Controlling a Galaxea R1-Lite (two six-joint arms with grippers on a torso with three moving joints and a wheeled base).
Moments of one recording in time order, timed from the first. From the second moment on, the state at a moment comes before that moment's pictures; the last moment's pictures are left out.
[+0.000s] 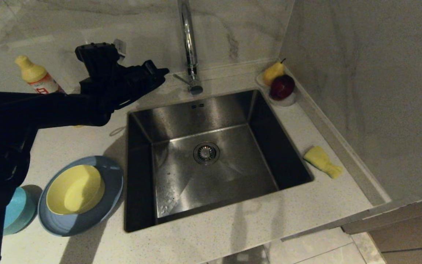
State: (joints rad) left arm -0.15 2.22 -1.88 -0.51 -0.35 -0.59; right arm 0.00 0.00 0.00 0.00 0.00 0.00
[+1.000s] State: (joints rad) left arm -0.16 2.24 -1.88 -0.53 -0.34 -0.58; right arm 0.00 0.00 0.00 0.00 0.00 0.00
